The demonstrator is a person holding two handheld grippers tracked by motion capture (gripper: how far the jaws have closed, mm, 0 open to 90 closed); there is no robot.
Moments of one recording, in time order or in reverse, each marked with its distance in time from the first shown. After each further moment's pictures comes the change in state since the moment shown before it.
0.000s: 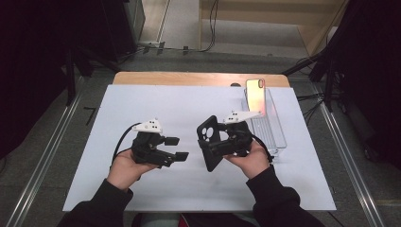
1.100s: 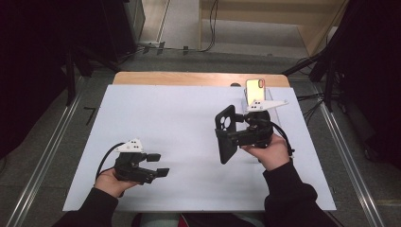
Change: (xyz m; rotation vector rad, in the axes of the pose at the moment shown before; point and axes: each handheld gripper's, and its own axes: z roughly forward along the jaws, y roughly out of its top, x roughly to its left) left arm 0.019 -0.070 -0.018 0.022 0.055 -0.052; right arm -0.023 0.014 -0.048 -0.044 -0.010 0.041
